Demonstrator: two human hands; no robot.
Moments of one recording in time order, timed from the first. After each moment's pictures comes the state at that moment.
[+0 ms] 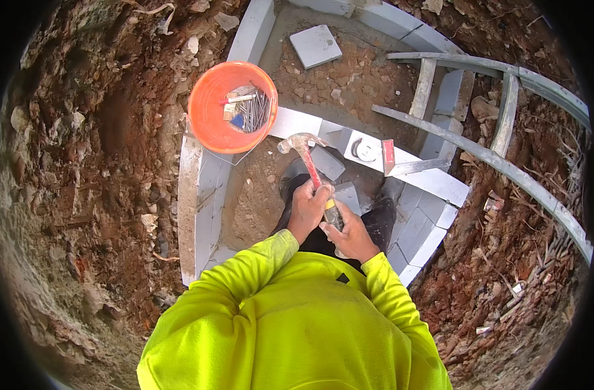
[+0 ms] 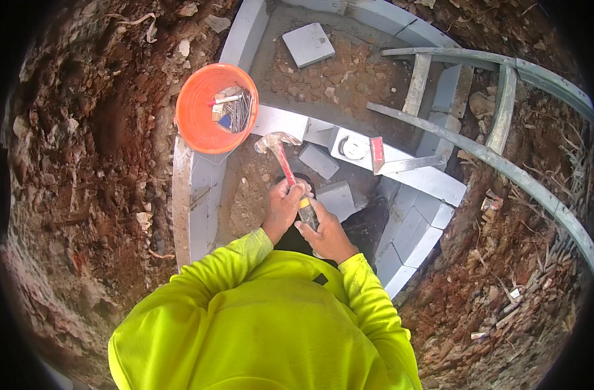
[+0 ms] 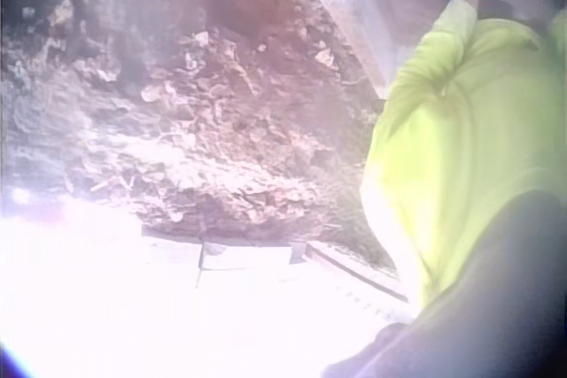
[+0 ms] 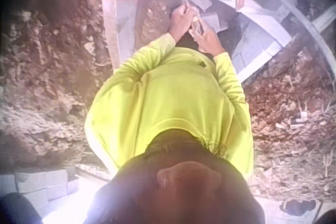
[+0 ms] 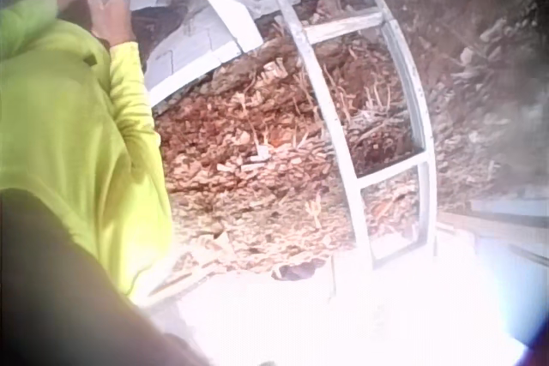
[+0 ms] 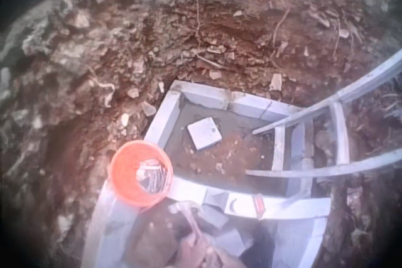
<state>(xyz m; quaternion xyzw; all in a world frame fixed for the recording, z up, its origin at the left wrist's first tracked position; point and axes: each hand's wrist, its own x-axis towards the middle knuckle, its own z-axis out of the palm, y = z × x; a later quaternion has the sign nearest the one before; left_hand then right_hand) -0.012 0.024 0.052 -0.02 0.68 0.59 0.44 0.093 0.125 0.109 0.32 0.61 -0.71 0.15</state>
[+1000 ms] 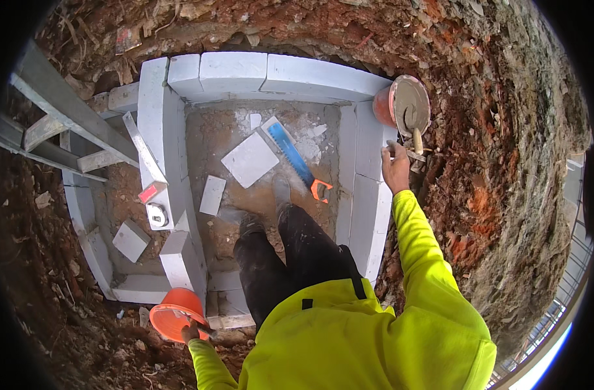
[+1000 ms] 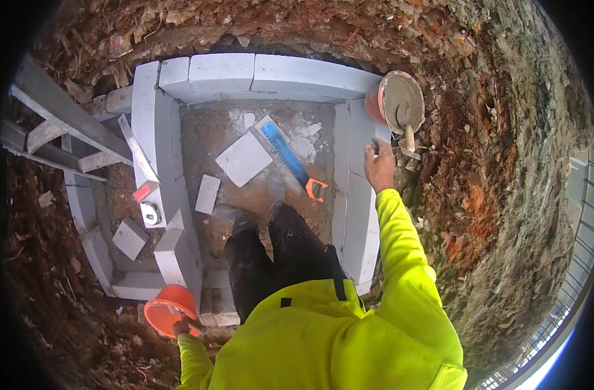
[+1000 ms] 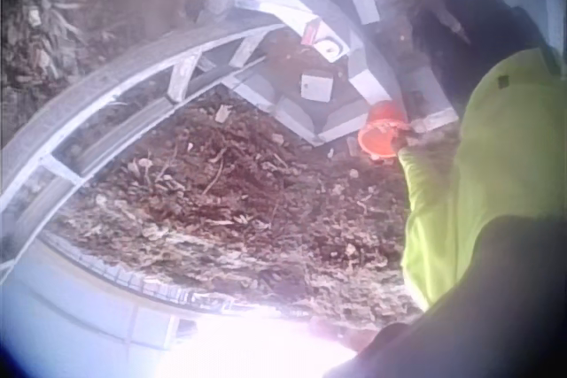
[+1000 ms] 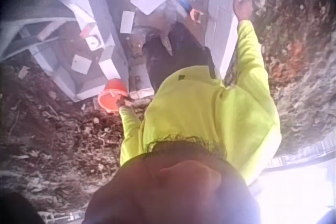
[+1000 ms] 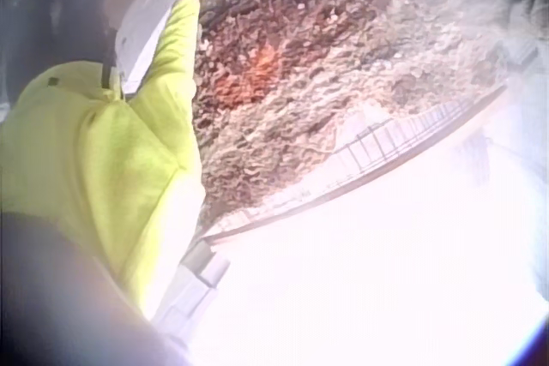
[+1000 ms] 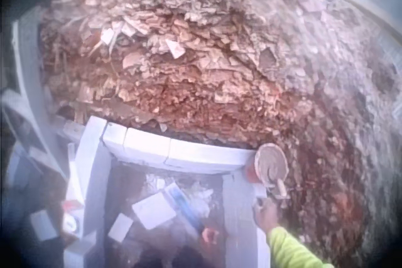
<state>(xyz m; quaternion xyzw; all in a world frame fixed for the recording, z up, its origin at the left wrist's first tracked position) -0.336 -0.011 -0.020 0.51 0.70 -0.39 0.30 0.504 -0.223 0.082 0.96 0.21 -0.03 -0.19</state>
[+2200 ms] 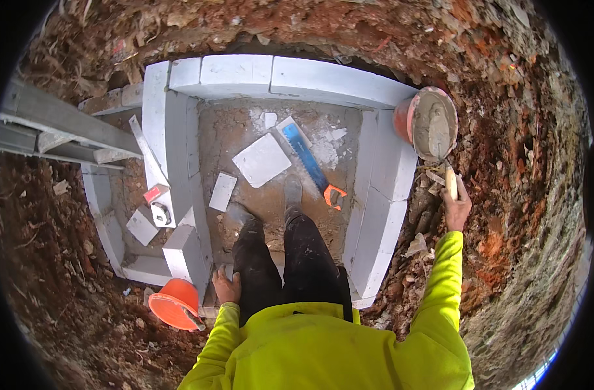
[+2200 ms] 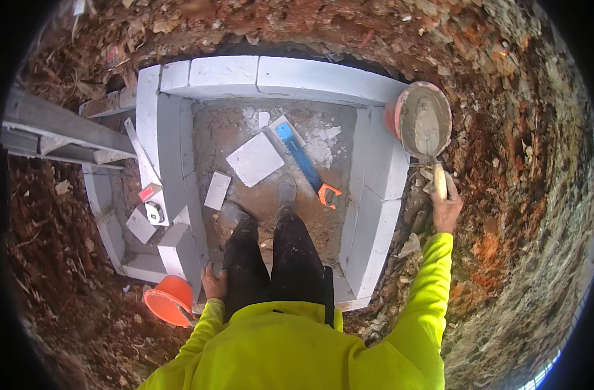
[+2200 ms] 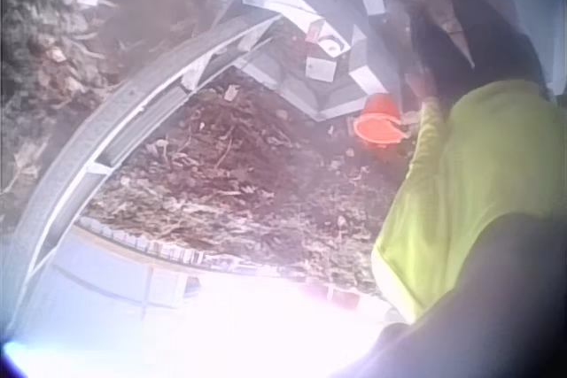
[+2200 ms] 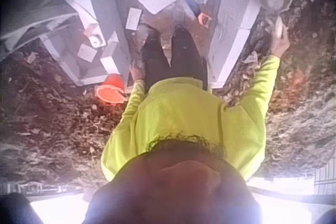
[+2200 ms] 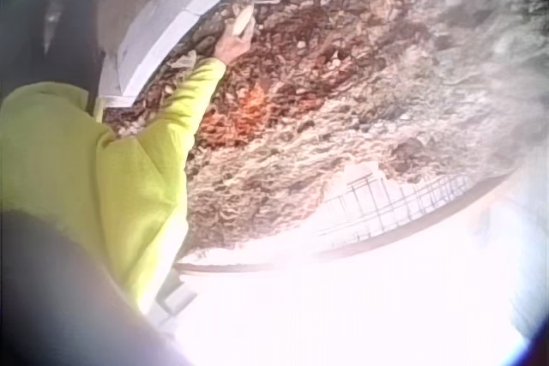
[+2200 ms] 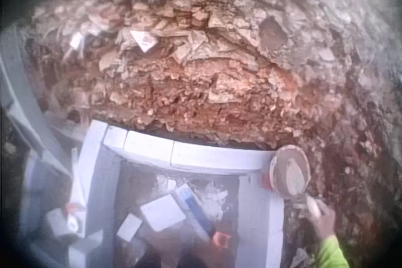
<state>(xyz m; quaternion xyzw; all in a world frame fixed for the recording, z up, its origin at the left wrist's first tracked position) 0.020 -0.070 0.005 0.74 0.55 -0.18 0.34 0.609 -0.352 0.138 0.93 0.10 -0.09 -0.36</state>
